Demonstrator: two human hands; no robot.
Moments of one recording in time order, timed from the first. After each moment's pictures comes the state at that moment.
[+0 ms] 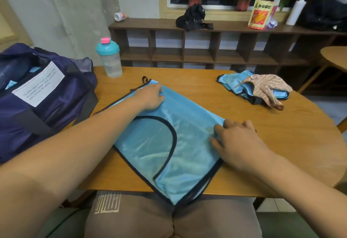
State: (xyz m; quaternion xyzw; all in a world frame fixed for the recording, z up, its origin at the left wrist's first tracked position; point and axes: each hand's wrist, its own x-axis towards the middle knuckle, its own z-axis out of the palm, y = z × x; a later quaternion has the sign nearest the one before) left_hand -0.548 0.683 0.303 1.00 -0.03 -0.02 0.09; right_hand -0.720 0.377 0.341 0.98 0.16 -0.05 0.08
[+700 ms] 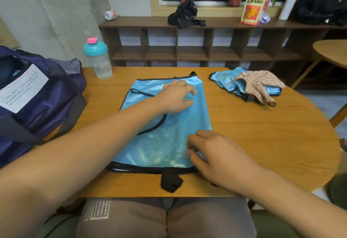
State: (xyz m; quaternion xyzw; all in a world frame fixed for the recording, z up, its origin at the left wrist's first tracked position) left_hand -0.566 0.577 0.325 0.97 -0.22 0.03 0.11; right_hand -0.748 0.386 0.336 0.94 0.32 0.01 -0.11
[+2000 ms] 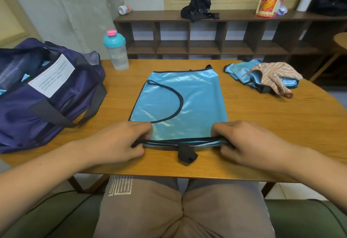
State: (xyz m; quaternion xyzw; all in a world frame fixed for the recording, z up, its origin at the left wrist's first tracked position) left_hand -0.782 0.720 0.335 0.96 -0.24 -0.06 0.10; right_hand -0.744 0.360 0.348 0.92 0.39 -0.04 -0.05
